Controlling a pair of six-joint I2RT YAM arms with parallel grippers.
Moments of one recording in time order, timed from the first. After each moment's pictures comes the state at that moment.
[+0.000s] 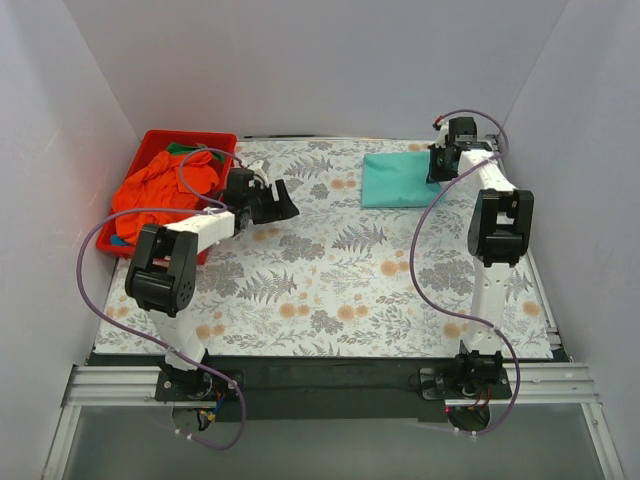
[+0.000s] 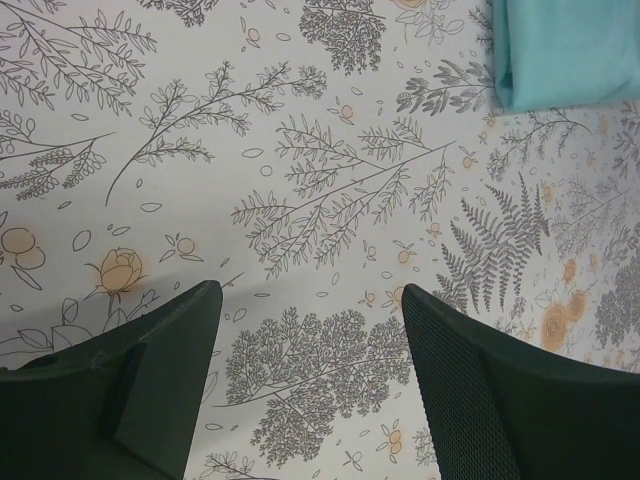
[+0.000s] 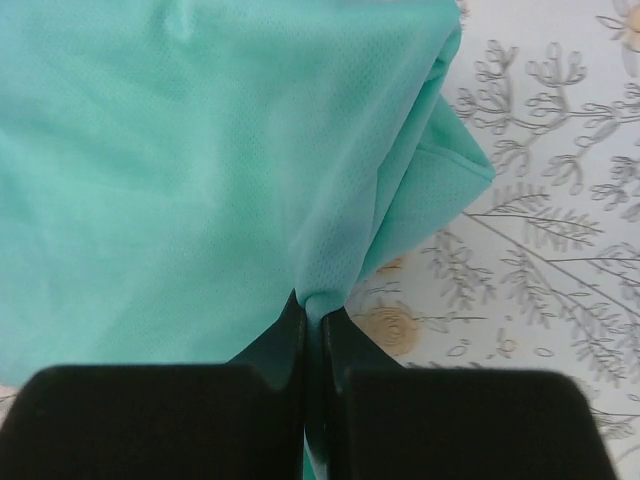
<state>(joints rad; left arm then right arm) -0.27 1.83 1.11 0.08 0.33 -0.43 0.01 2.29 1.94 -0.56 -0.18 -0.01</state>
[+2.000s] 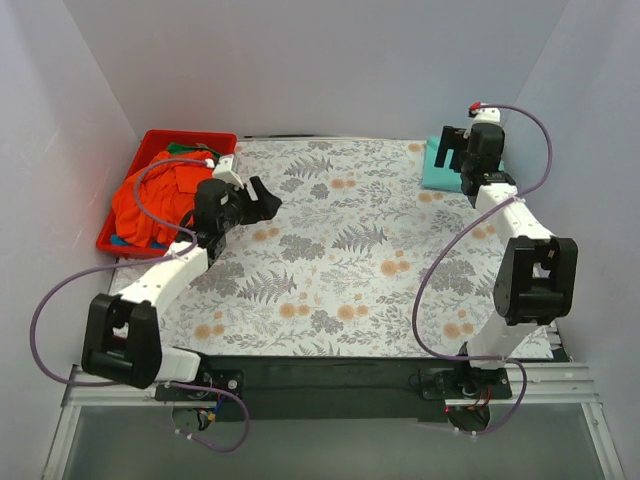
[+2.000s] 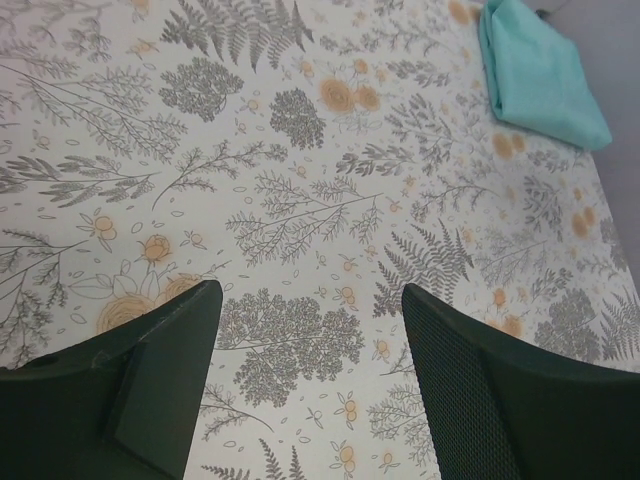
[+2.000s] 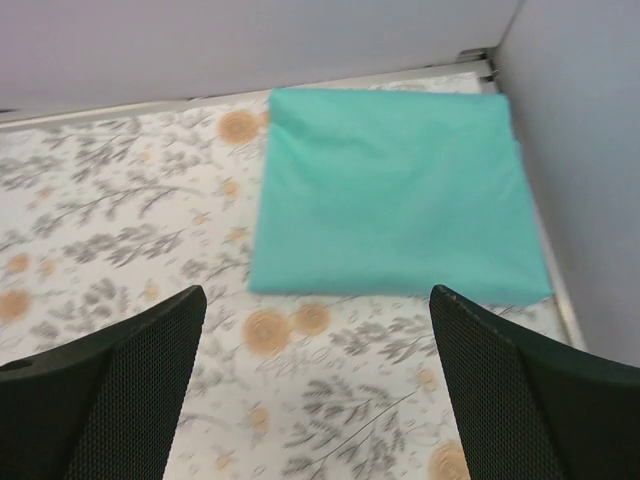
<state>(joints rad) -0.26 1.42 0.88 0.16 0.22 -0.46 0.00 1.75 1.38 -0.01 0.14 0.04</state>
